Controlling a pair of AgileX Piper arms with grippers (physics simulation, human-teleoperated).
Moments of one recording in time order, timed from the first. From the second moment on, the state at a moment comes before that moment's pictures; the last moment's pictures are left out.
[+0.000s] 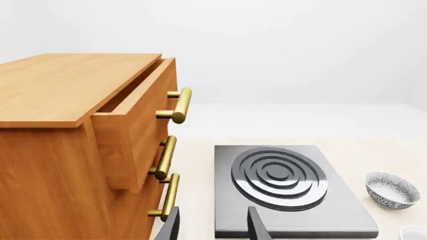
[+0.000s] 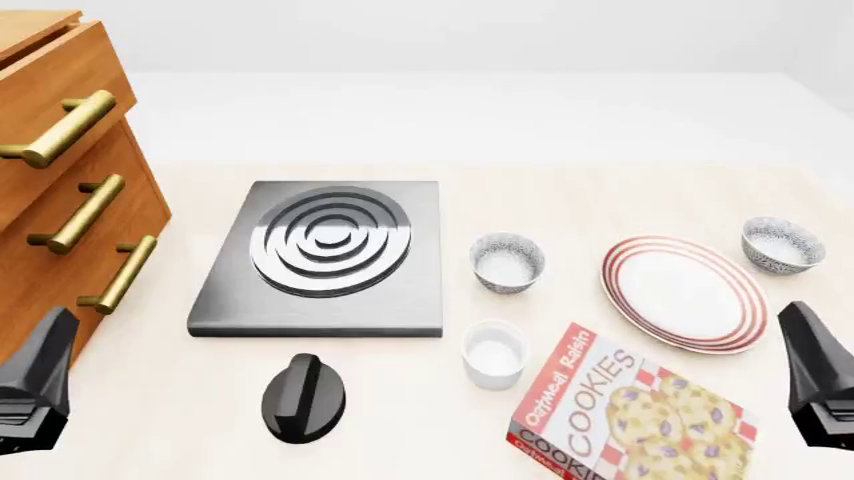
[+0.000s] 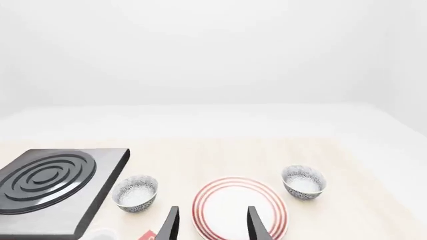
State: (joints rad) left arm 0.00 0.01 0.00 0.00 0.00; right arm 0.01 0.01 -0.02 0.01 0.02
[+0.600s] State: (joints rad) left arm 0.00 0.01 0.00 0.00 0.00; right arm 0.04 0.20 -0.12 -0.13 0.04
